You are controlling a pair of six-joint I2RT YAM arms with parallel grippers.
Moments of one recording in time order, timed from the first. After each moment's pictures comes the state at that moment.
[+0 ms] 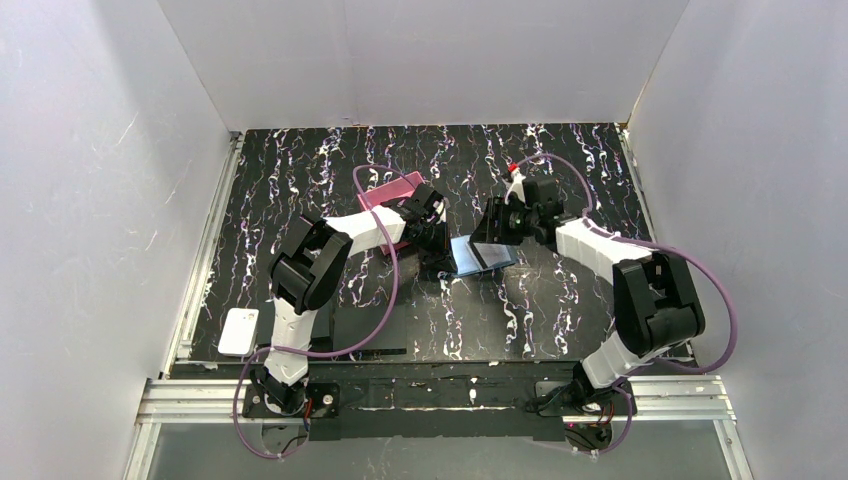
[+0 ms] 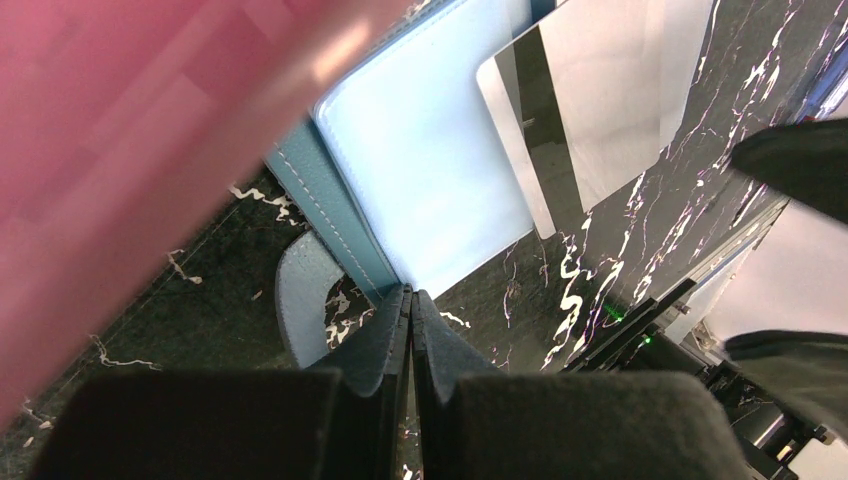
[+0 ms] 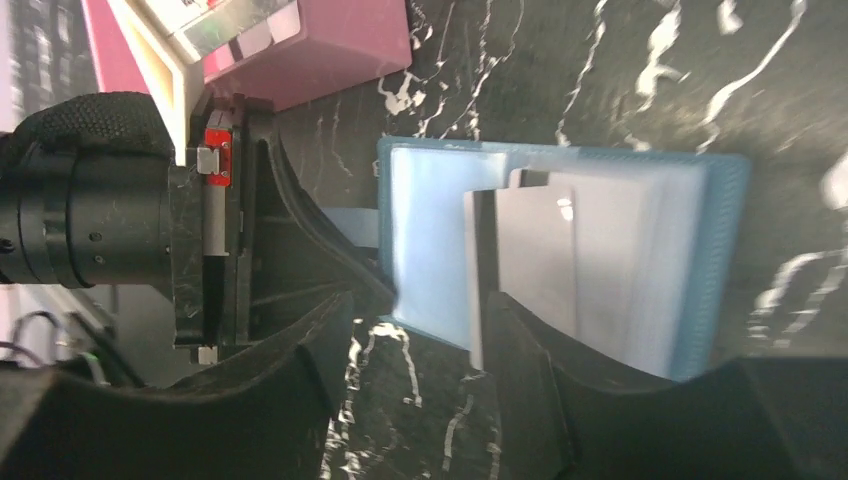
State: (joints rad) left arm -0.67 2.08 1.39 -0.40 0.41 -0.70; right arm 0.35 1.58 0.89 -0.07 -0.47 0.43
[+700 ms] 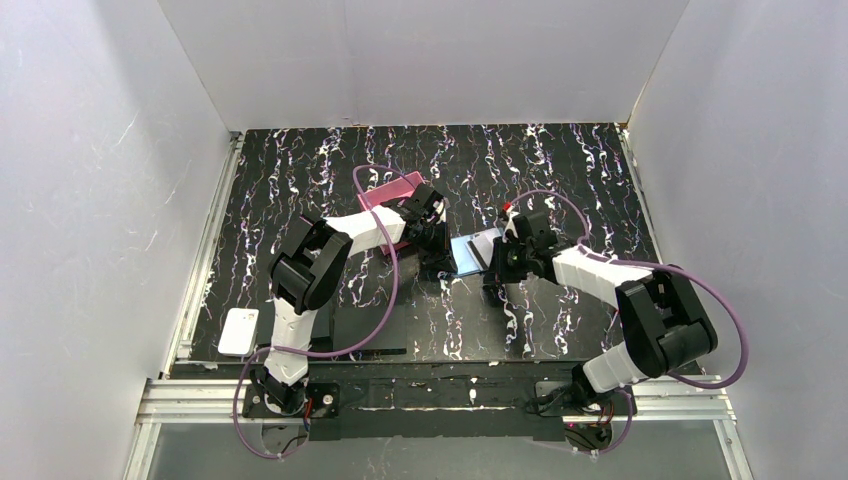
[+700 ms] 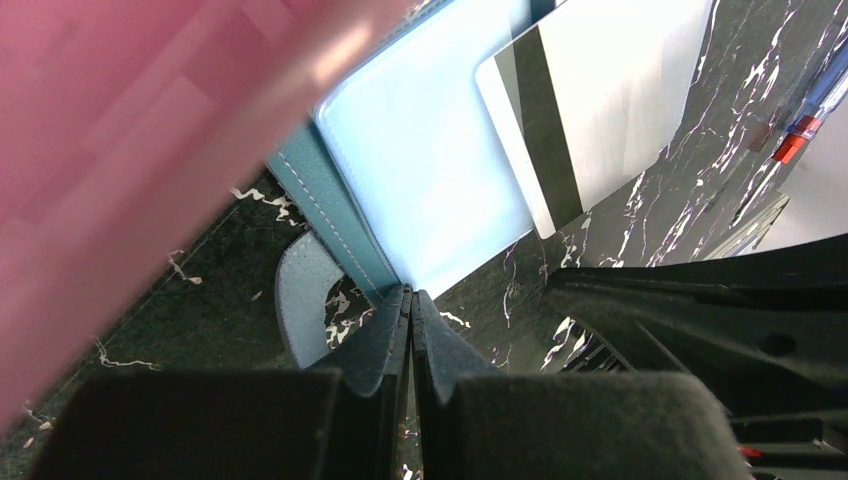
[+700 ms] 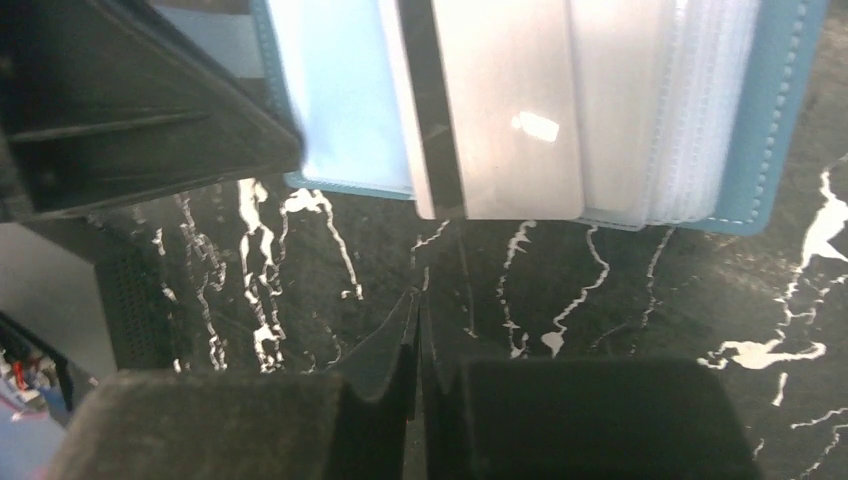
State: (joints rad) left arm -0.67 2.08 1.39 -0.40 0.42 -0.70; right arm 0.44 1.47 0.72 -0.19 -0.33 0.40
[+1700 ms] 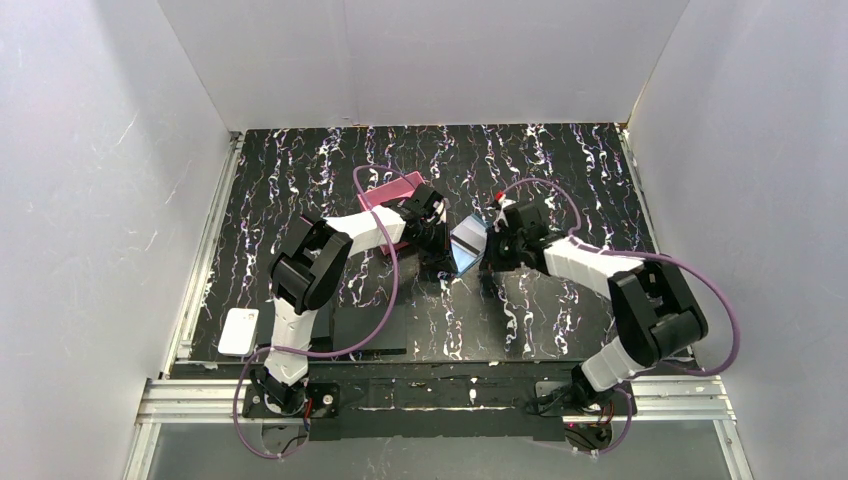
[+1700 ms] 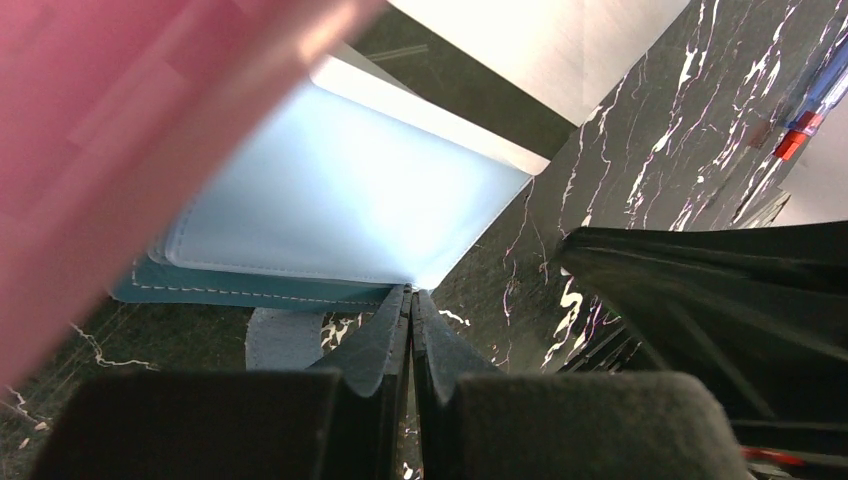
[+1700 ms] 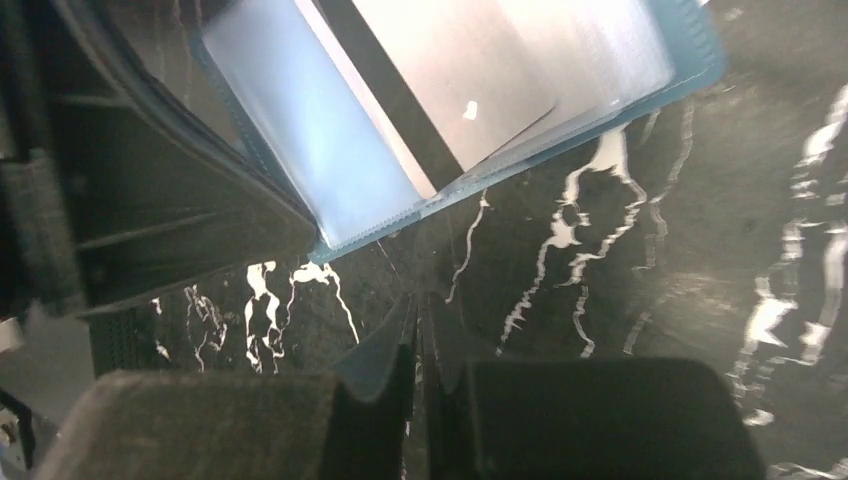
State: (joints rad) left arm -0.67 2.08 1.39 -0.40 0.42 -0.70; right arm 0.49 1.56 0.79 -0.12 -0.19 0.40
